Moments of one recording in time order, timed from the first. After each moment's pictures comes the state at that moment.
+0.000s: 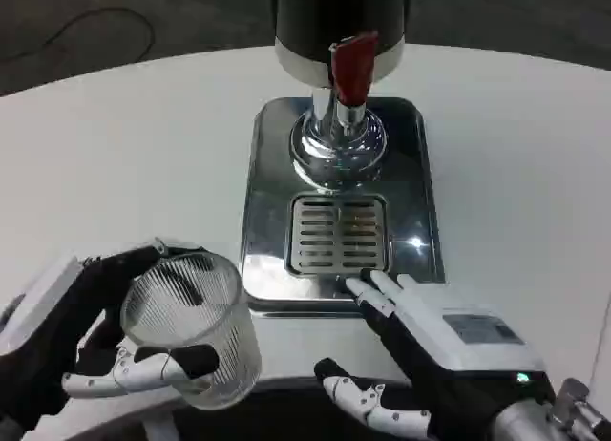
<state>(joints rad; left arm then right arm) -0.05 0.56 0.17 0.18 0.17 -0.72 -0.20 0.01 -0.09 0.33 -0.68 -1.28 0.26 0.69</state>
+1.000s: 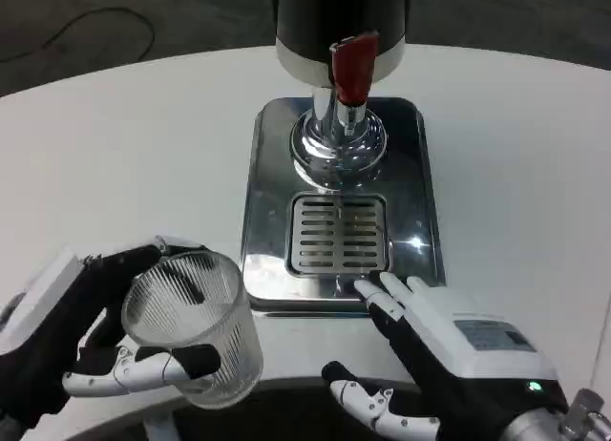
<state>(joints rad) -0.05 0.56 0.17 0.16 0.17 -0.72 -0.20 0.05 -0.08 0.33 -0.73 -1.30 0.26 0.69</state>
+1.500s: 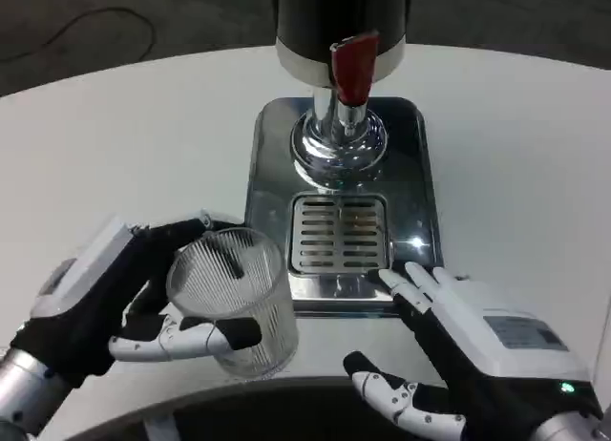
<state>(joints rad) -0.19 0.54 0.10 0.22 0.23 -0.70 -0.20 0.09 -0.08 0.30 -0.80 -1.31 0.26 0.70</state>
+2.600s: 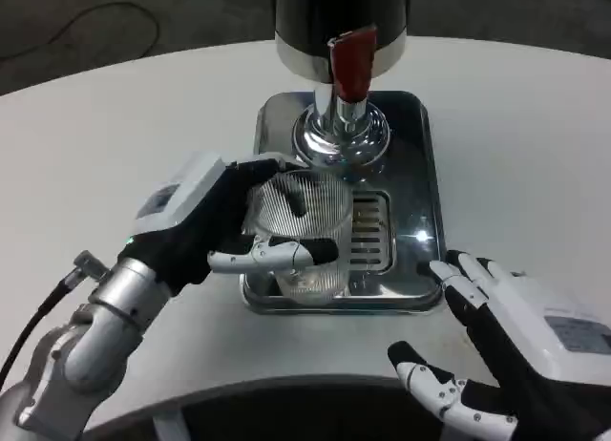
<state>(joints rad) -0.66 0.43 -0.10 0.69 0.46 -0.65 0.01 0.16 -0.05 0.20 -0.92 -1.31 0.24 0.73</state>
